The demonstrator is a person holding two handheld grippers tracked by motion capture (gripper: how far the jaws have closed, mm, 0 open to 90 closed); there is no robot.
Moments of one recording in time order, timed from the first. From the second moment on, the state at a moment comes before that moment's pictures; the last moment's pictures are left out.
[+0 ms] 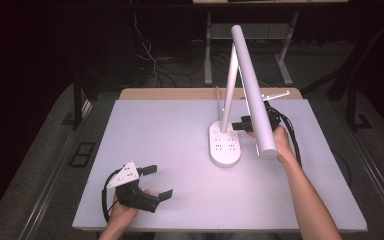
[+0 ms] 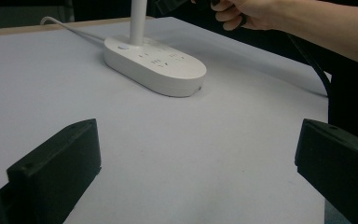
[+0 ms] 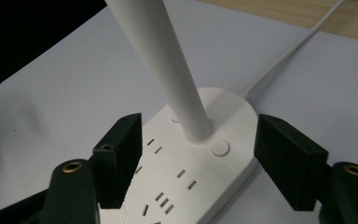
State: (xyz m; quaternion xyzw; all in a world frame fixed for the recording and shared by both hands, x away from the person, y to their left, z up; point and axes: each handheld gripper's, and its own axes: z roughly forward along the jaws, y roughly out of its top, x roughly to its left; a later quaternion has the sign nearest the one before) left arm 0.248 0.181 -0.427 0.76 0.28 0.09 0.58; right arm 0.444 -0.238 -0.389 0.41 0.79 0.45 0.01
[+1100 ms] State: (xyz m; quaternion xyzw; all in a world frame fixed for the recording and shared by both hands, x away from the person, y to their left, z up) left arm 0.248 0.180 -0.427 0.76 0.28 0.09 0.58; right arm 0.464 -0.220 -0.426 0.44 0.79 0.43 0.01
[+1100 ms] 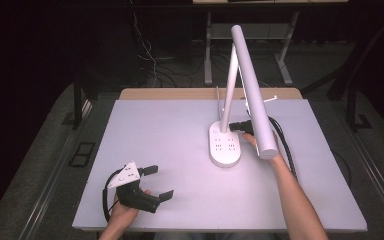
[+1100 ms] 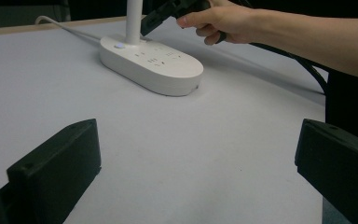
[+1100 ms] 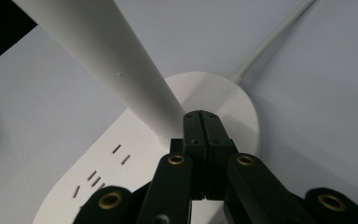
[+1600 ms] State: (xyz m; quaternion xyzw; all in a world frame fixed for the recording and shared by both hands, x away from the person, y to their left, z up) left arm 0.247 0.179 -0.427 0.77 0.28 0.09 0.57; right arm 0.464 -0.218 -0.431 0.44 0.79 0.43 0.01
